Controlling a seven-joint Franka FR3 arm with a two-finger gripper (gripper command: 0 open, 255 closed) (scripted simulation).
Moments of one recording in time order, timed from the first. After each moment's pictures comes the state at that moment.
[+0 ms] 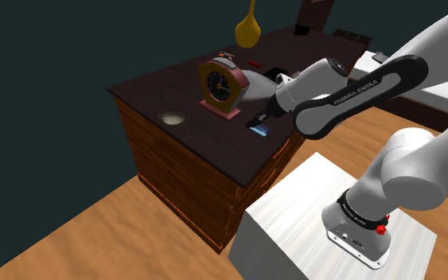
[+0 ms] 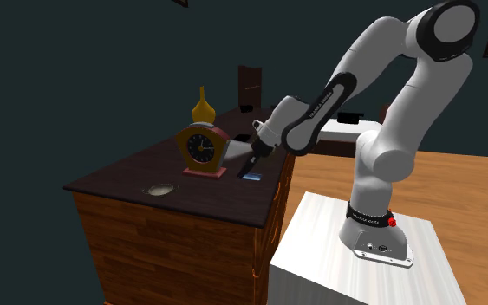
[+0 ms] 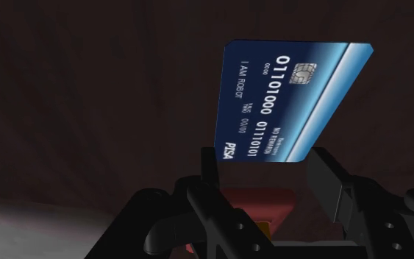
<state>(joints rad) 0.22 -0.40 -0.02 -2.98 0.20 3.16 -0.22</state>
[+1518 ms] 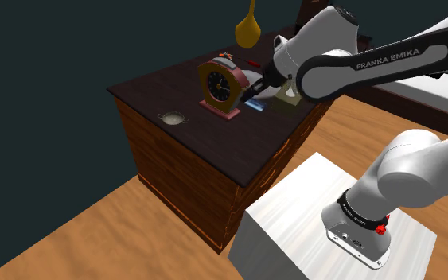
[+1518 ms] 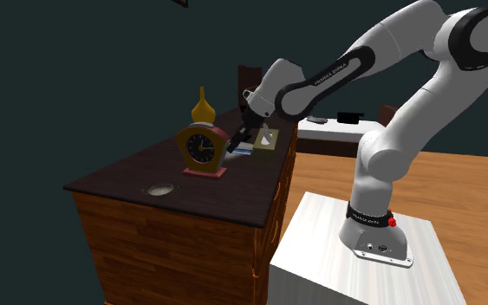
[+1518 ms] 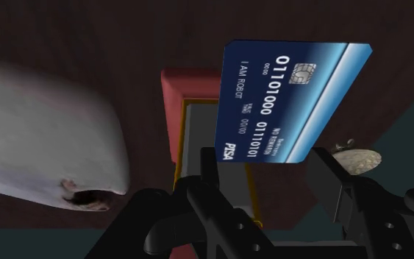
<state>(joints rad) 0.11 -0.58 0.12 -2.77 0.15 2.78 -0.10</state>
